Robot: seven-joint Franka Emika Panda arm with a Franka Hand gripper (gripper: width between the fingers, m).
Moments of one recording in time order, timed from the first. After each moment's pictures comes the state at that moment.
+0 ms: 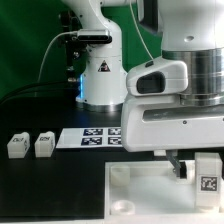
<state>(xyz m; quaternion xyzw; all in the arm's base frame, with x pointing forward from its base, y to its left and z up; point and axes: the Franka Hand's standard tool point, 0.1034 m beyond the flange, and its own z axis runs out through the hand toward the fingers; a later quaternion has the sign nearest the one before) 0.632 0.111 0.074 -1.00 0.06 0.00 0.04</state>
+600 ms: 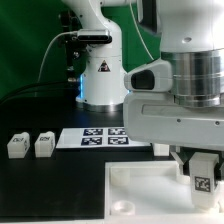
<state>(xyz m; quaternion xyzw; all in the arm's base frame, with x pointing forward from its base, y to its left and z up) 0.631 0.112 0.072 -0.90 0.43 0.02 0.06</state>
